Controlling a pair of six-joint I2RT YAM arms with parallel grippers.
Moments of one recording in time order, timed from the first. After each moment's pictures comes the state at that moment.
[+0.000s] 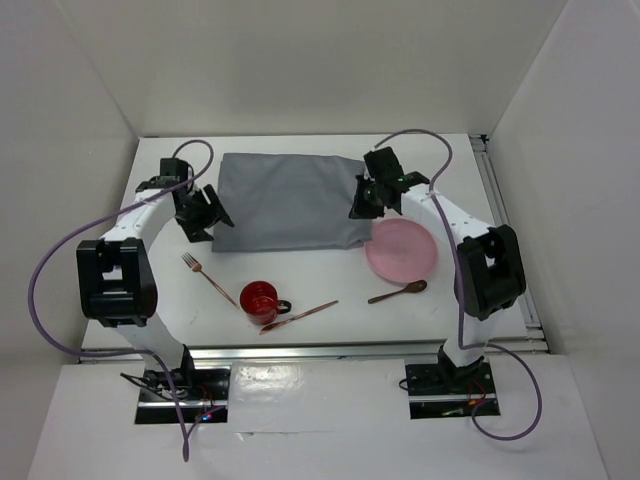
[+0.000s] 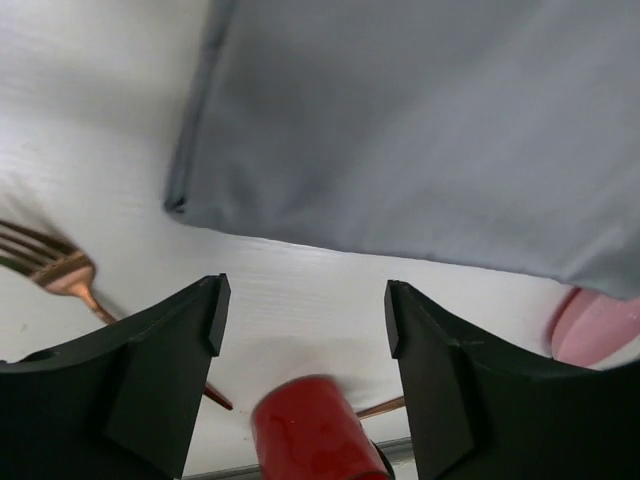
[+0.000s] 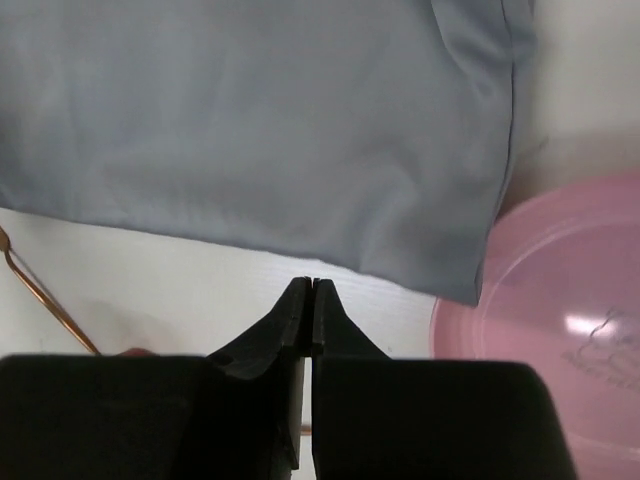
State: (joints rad) left arm 0.06 1.70 1.29 -0.69 0.26 -0.54; right arm 0.41 1.76 1.41 -0.51 -0.09 0.49
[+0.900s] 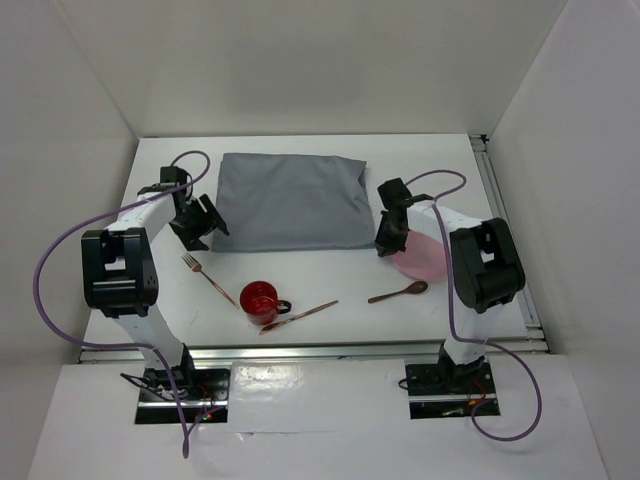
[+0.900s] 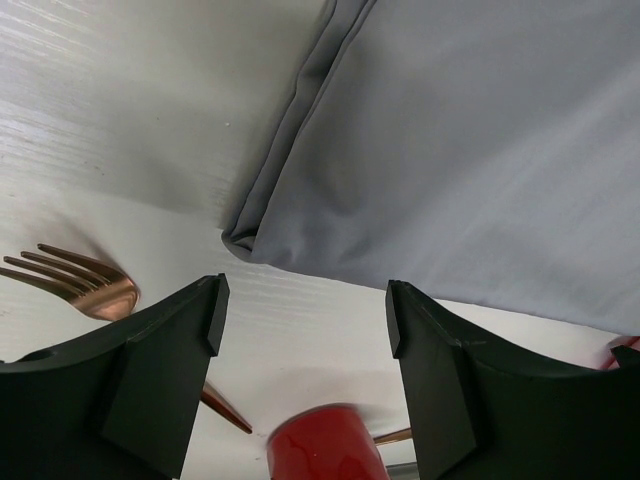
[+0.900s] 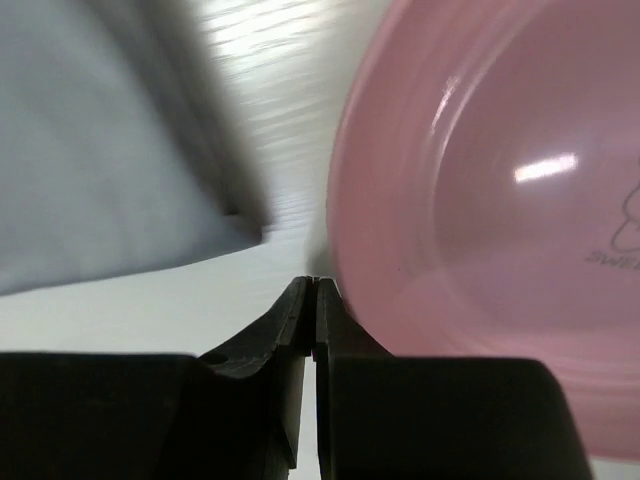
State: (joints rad) left arm 0.11 1.78 1.23 -0.67 0.21 -0.56; right arm 0.33 1.81 1.16 -0.57 0.03 0.64
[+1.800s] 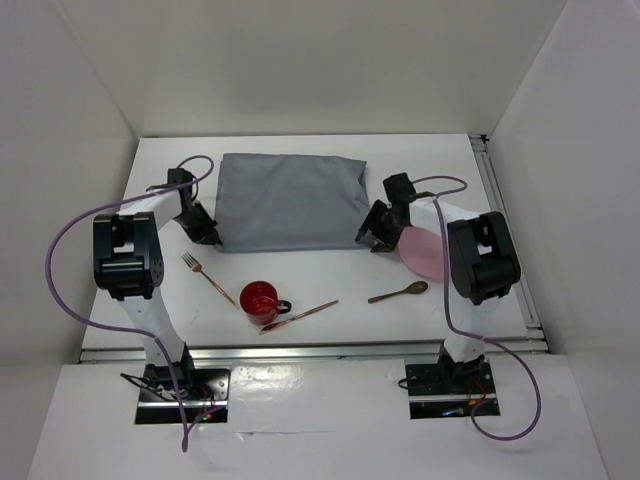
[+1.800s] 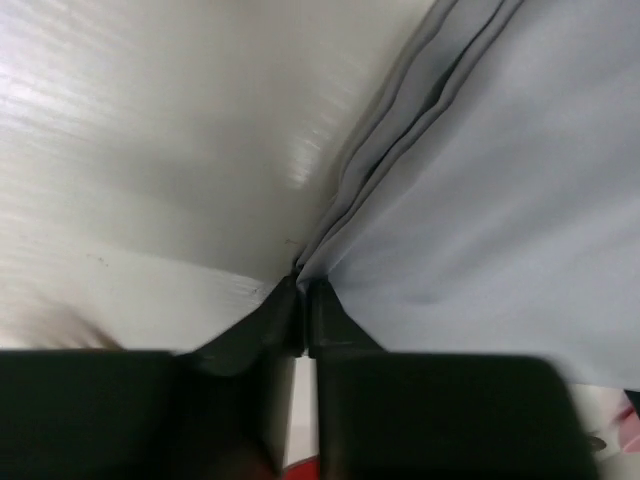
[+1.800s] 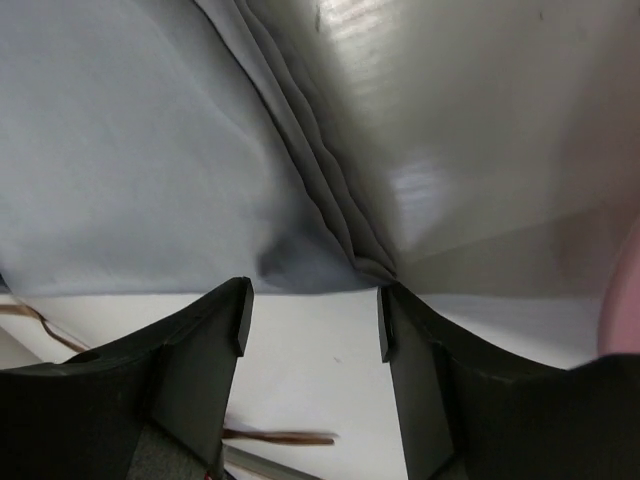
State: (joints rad) left arm 0.11 1.93 1.30 -0.65 0.17 -0.59; right arm 0.26 1.86 1.16 -0.45 -0.23 0.81
